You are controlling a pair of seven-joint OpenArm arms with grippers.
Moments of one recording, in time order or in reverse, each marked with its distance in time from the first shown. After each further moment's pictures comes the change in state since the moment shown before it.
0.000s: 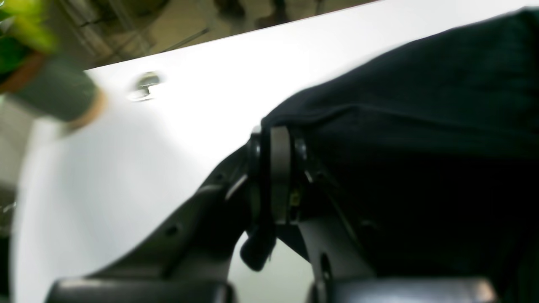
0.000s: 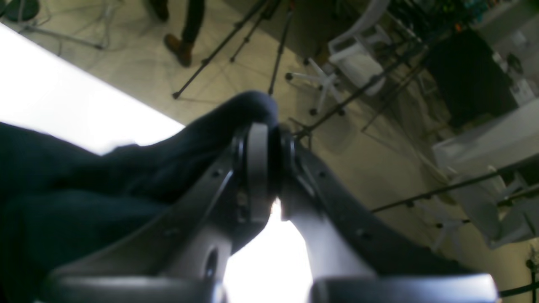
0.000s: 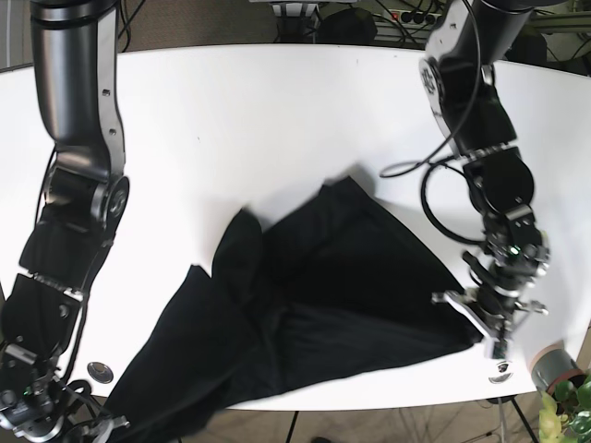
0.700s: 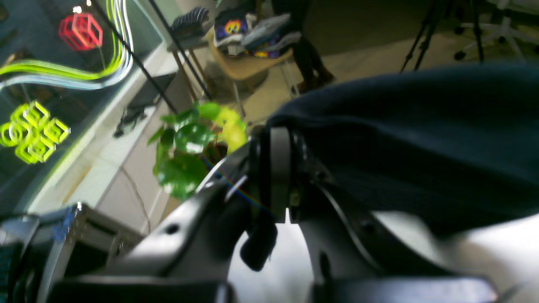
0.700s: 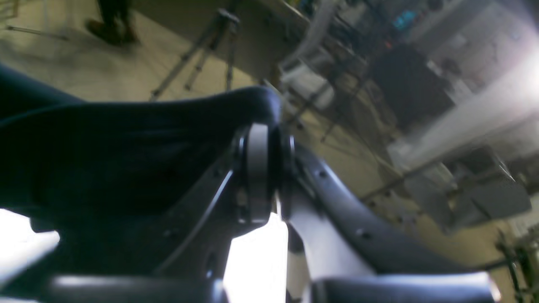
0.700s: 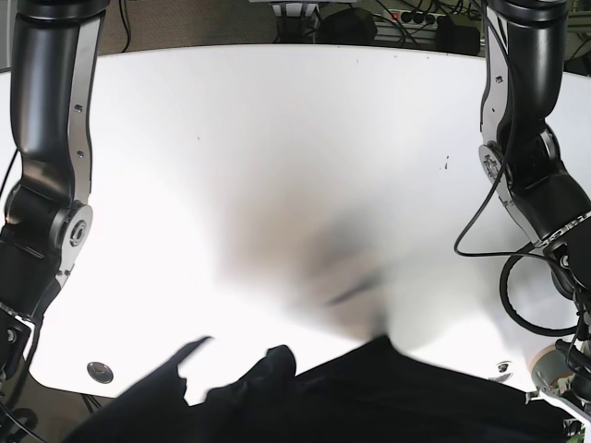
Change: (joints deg) left arm -23.4 -11.4 -2.0 -7.8 -0.5 -0.9 1.4; right arm 9.7 6.6 0.6 -2.9 -0.1 0.0 1.0
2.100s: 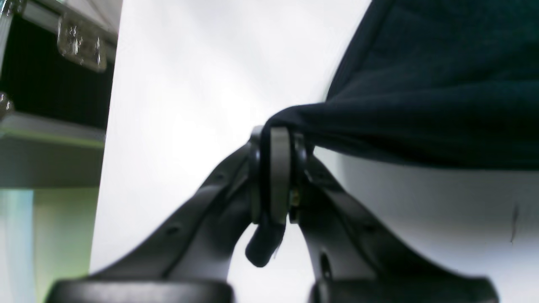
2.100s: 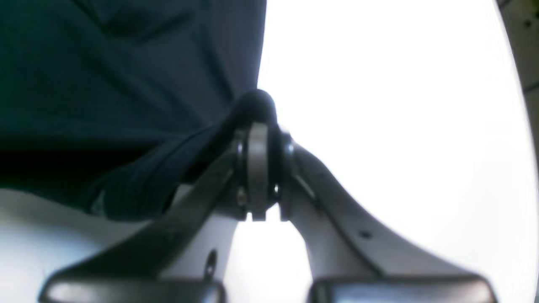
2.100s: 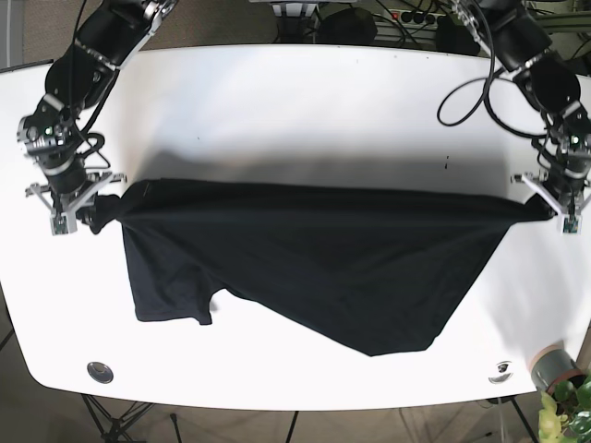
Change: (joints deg) left arm 49.6 2.9 -21.7 16.2 -0.6 -10.0 -0.3; right arm -69.6 -13.0 27.1 31.3 15.3 0.0 0.9
